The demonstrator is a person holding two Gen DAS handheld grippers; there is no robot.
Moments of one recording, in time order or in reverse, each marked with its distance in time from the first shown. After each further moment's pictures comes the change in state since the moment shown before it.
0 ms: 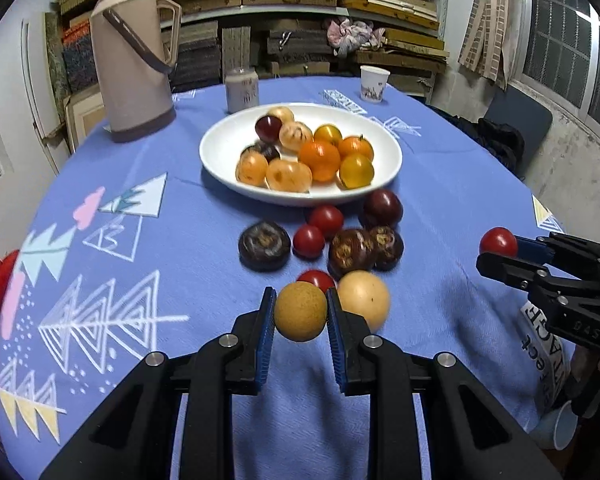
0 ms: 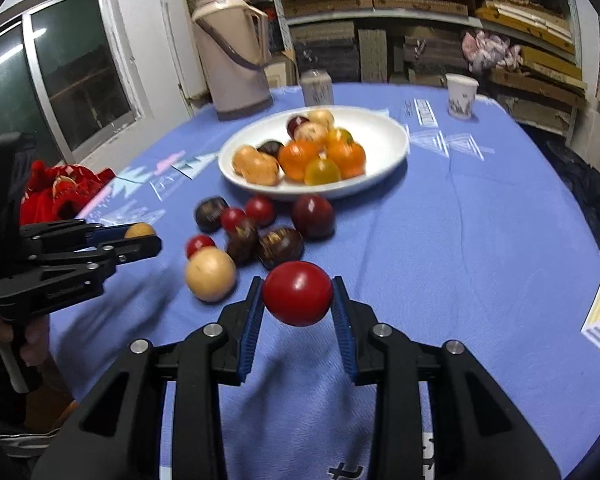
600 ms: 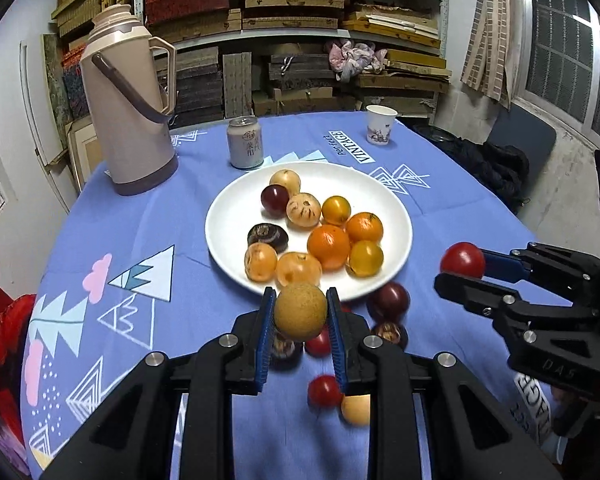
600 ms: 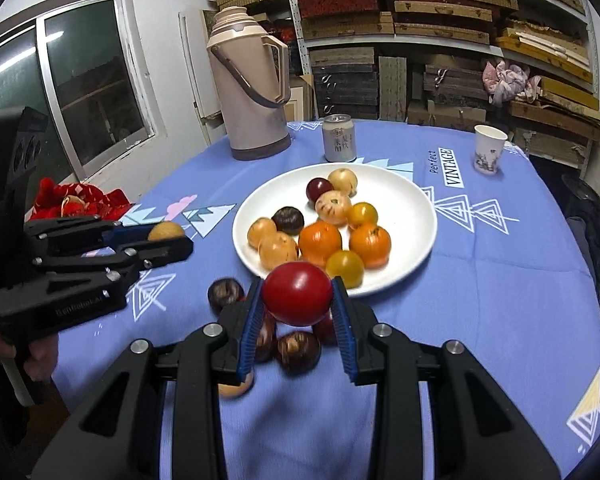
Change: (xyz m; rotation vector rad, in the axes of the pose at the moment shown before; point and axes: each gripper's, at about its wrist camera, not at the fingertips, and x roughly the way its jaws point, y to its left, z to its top) left arm 0.005 0.005 0.078 0.014 -0.055 0.021; right arm 0.021 0.010 0.082 -0.037 -0.053 0.043
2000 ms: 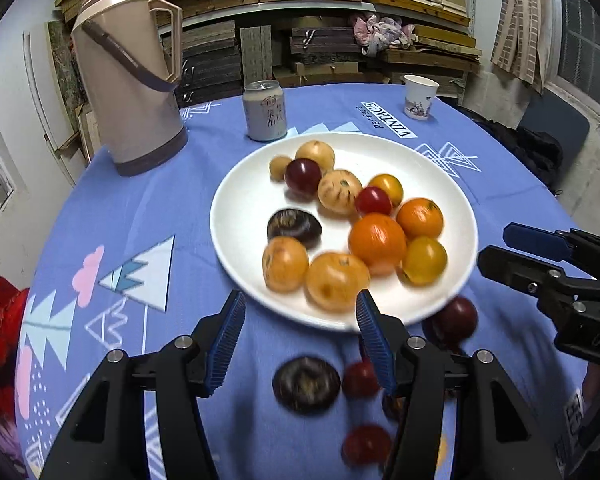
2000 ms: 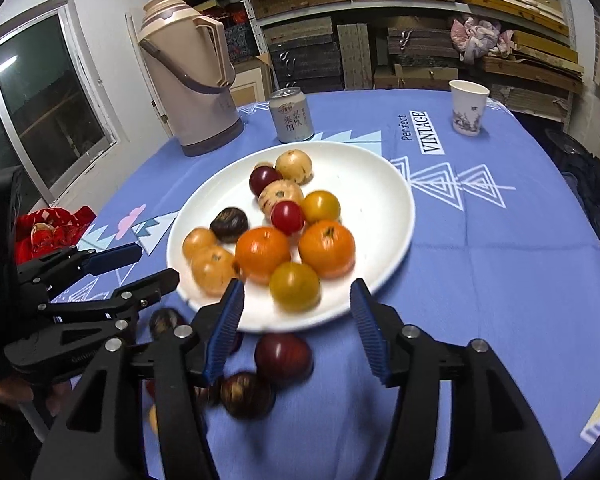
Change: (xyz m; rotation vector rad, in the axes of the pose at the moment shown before) left arm 0.059 0.016 0.003 -0.024 0.080 0.081; right arm 0.052 -0.050 0.009 0.135 0.070 -0.065
